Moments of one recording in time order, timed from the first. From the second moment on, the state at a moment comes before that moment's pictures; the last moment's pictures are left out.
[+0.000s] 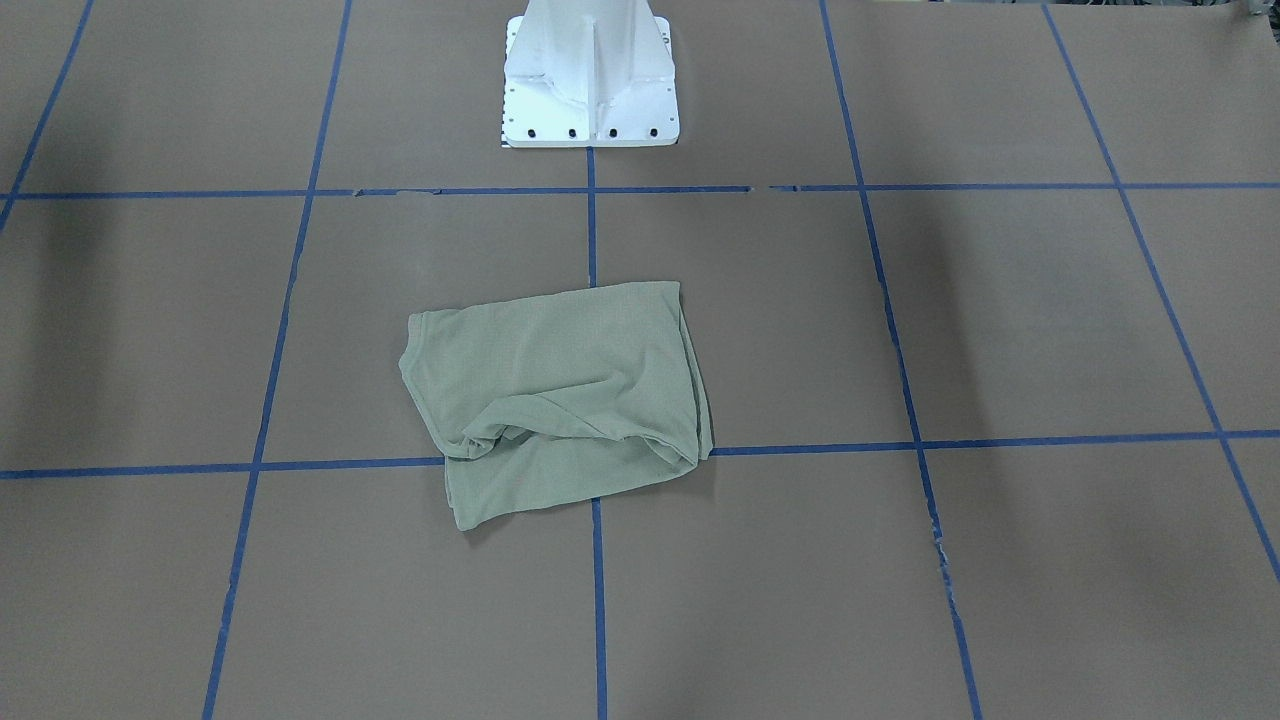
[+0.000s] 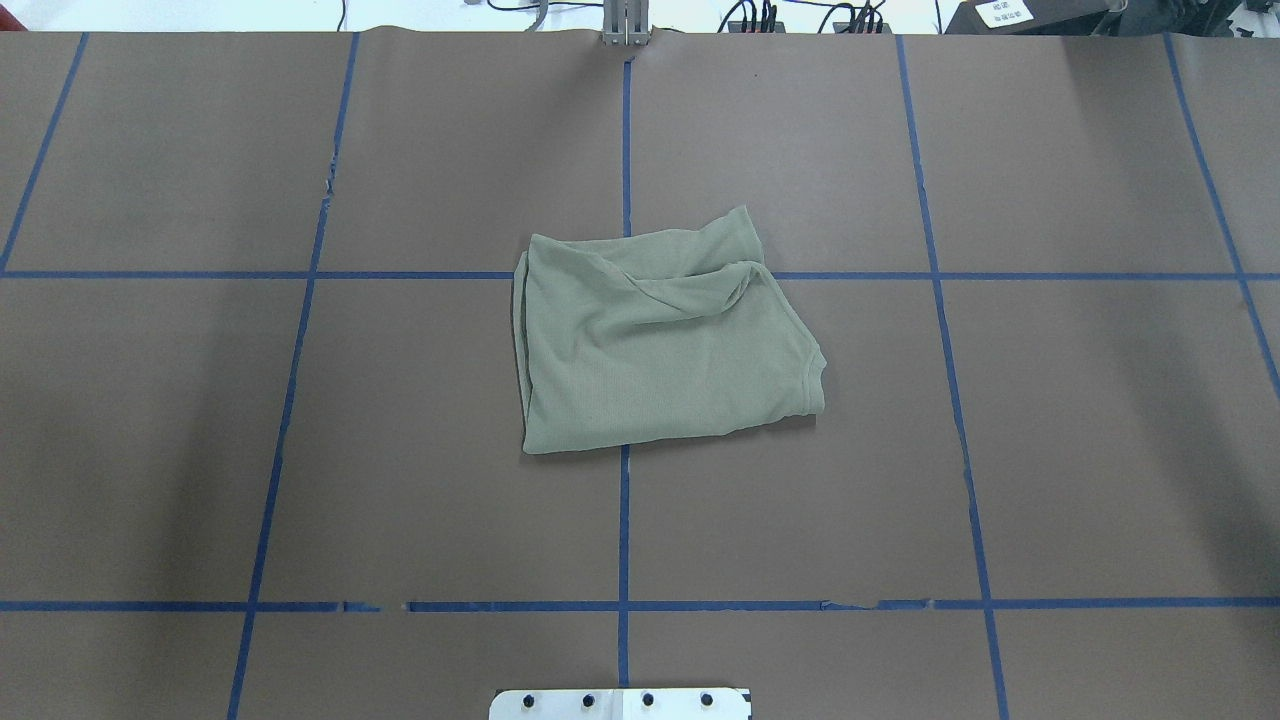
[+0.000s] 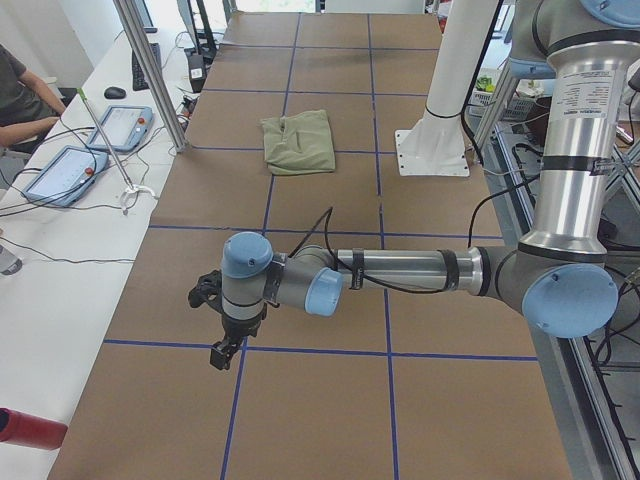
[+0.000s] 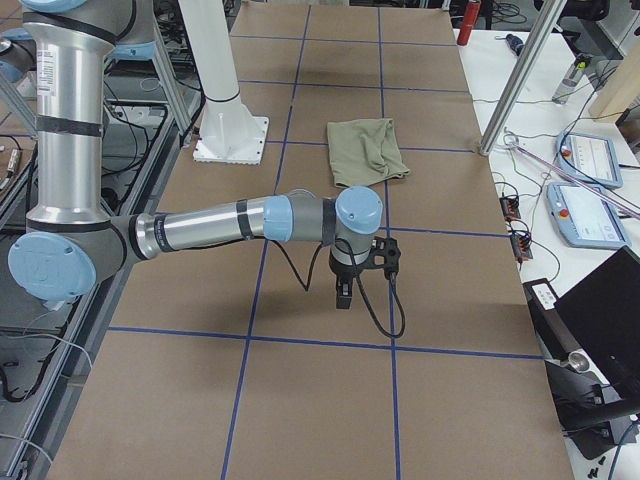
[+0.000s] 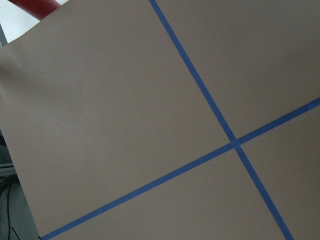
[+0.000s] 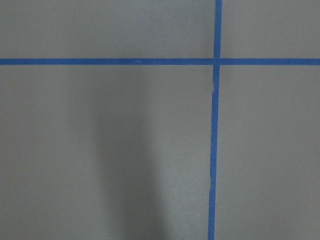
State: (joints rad) left arm -1.57 -1.62 -1.50 -1.84 -2.16 0.32; right arm 1.52 -1.67 1.87 -1.78 2.39 0.03
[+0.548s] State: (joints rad) left arm -1.57 -1.60 -1.63 -1.67 -2.26 0.09; right arm 1.55 -1.72 1.87 -1.77 2.39 0.02
